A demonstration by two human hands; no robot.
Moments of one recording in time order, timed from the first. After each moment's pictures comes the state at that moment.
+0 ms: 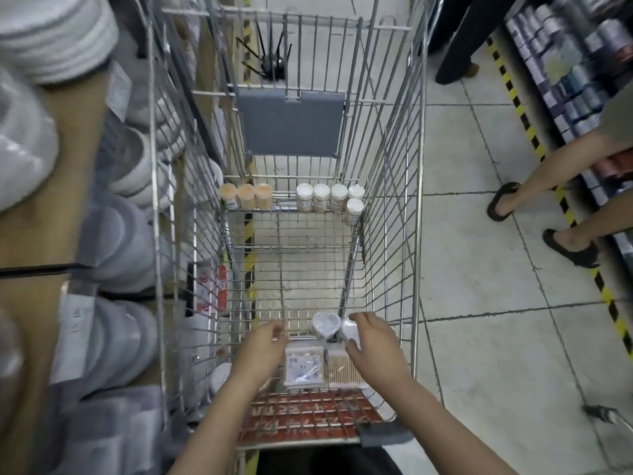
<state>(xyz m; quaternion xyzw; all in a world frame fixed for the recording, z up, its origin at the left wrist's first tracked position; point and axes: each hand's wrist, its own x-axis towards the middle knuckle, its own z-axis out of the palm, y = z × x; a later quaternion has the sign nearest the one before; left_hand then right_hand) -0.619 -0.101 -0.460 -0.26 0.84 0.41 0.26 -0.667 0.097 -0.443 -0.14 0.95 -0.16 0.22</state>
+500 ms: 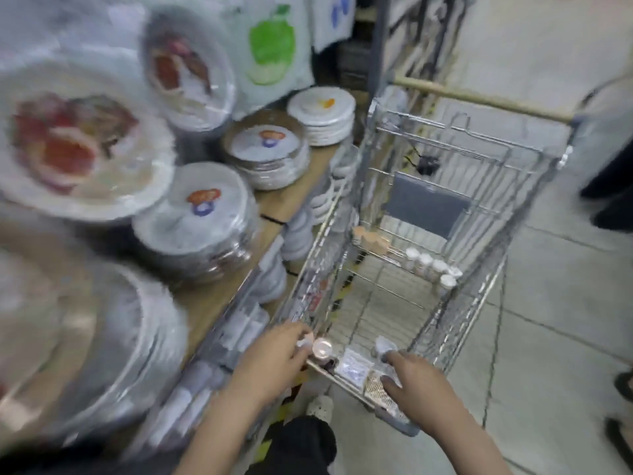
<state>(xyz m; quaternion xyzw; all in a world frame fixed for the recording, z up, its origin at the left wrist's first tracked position) -0.454 -0.064 -0.222 -0.31 0.91 0.28 0.03 -0.608 0.118 -0.254 -0.46 0.85 -0.08 0.24</state>
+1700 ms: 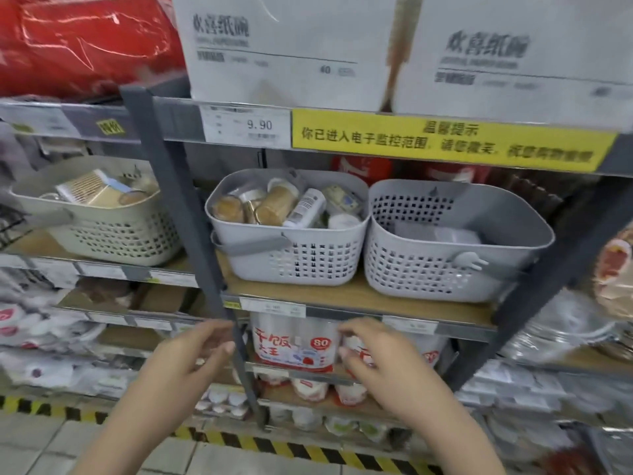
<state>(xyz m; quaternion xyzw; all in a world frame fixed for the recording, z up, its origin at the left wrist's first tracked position) 0.135 0.247 -0.069 -0.80 0.49 0.21 -0.29 -0.091 0.114 -0.075 -0.88 0.36 -0.13 0.26</state>
